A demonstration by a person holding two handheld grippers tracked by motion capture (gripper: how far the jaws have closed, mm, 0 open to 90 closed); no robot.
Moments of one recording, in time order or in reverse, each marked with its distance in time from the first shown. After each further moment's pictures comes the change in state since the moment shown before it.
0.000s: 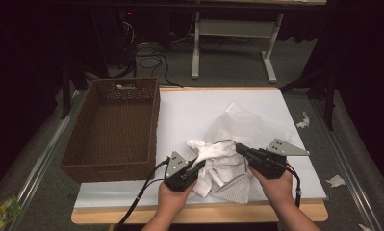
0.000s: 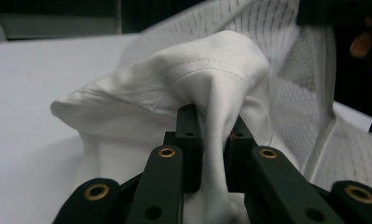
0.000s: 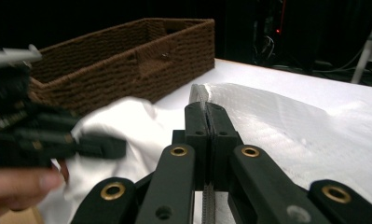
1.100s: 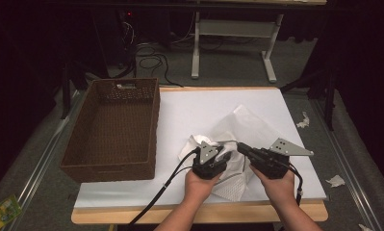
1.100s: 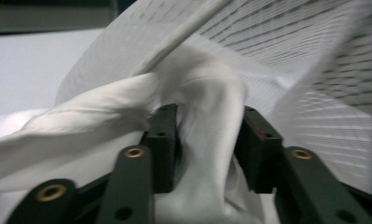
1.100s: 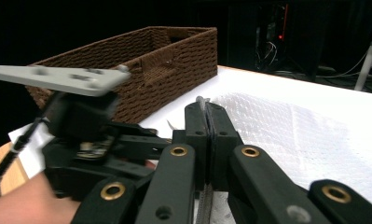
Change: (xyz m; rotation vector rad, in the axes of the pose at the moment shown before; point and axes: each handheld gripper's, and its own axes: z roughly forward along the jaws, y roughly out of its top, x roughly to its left) left arm -0.032 -0.003 0.086 0.063 -0.020 0.038; right arm -0.003 0.002 -0.006 -0.024 0.008 0.006
